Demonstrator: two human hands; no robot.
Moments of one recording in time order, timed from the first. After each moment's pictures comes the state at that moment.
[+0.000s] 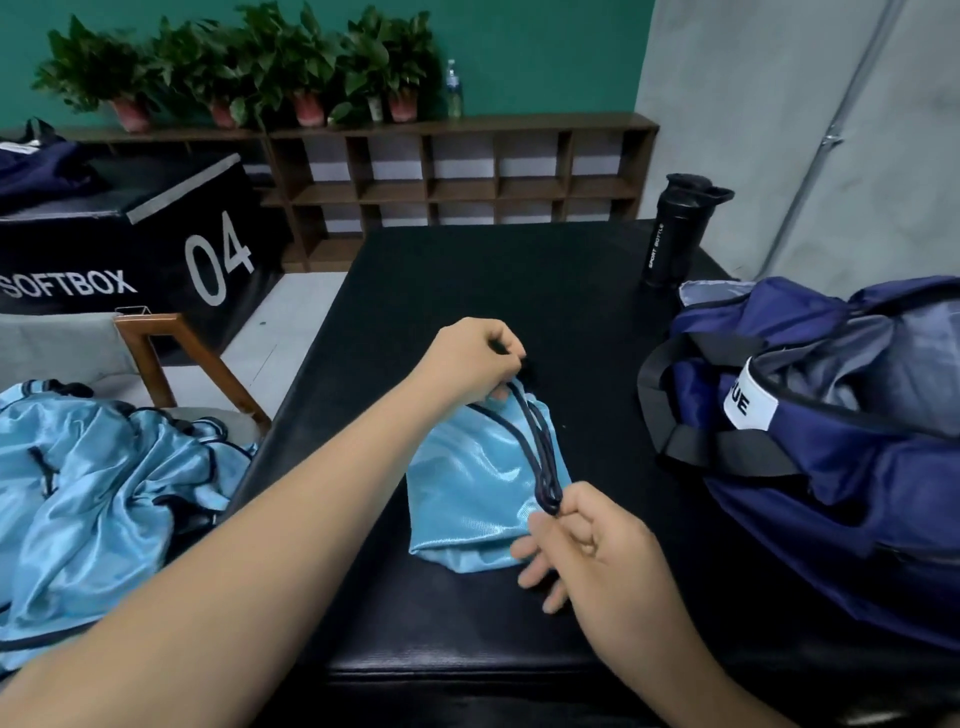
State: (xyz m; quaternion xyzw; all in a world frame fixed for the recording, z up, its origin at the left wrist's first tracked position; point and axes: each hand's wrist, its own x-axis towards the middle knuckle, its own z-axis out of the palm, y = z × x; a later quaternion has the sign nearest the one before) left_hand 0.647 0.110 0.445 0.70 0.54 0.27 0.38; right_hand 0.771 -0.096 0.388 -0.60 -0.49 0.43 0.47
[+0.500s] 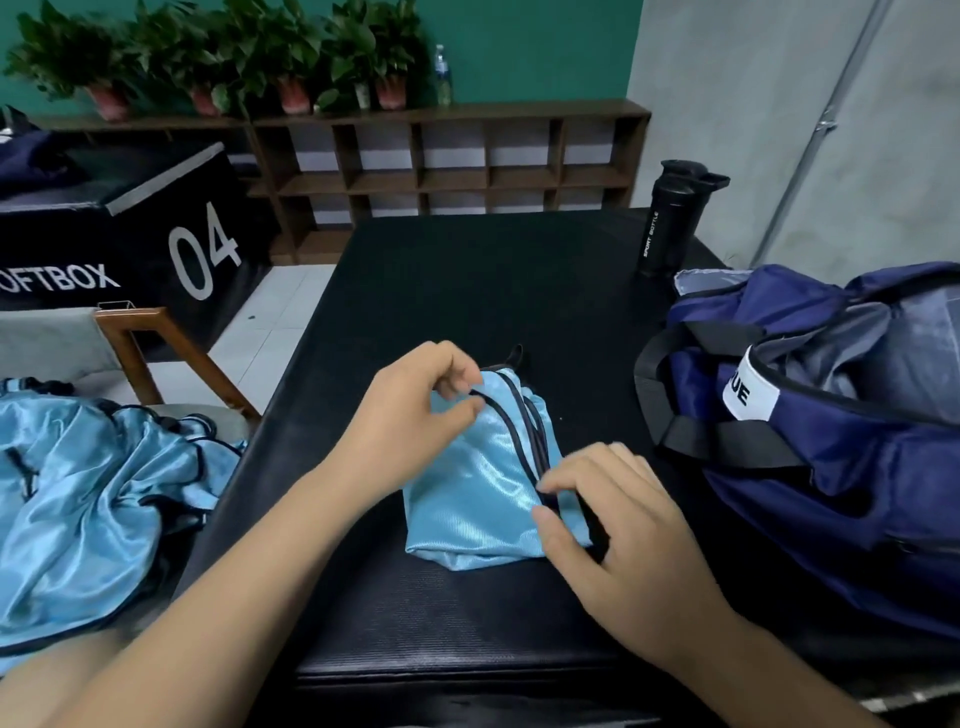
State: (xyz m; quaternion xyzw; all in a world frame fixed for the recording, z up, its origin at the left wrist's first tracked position) left_hand 0.587 0.049 0.423 0.79 0.43 0.36 0.24; right_hand 0.804 -0.084 0.385 -0.52 -0.76 0.02 0.40
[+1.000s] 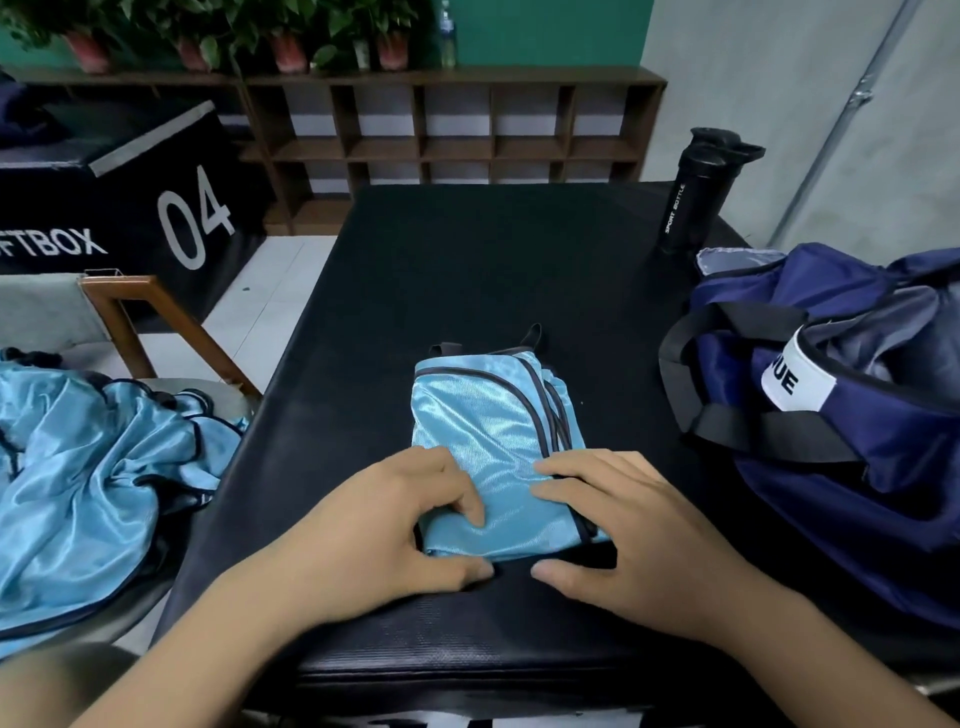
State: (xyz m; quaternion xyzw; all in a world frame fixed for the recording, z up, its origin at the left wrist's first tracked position) left_hand 0.532 -0.011 0.392 0.88 0.36 0.17 0.26; right_hand 0.821 -0.062 0.361 -0.51 -0.83 0.08 0.20
